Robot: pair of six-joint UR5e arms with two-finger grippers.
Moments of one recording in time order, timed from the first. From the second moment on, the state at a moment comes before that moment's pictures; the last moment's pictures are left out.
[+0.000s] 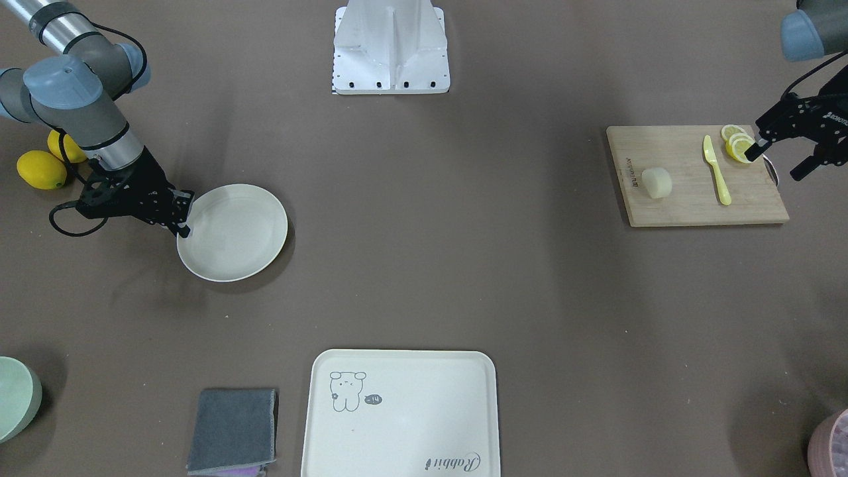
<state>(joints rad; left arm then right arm) -1.28 -1.43 -1.82 -2.35 -2.43 -0.62 0.67 -1.54 1.72 -0.80 1.83 1.22</state>
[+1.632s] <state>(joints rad) -1.29 -1.43 -1.82 -2.35 -2.43 -0.62 0.26 -1.08 1.79 -1.26 1.39 1.70</state>
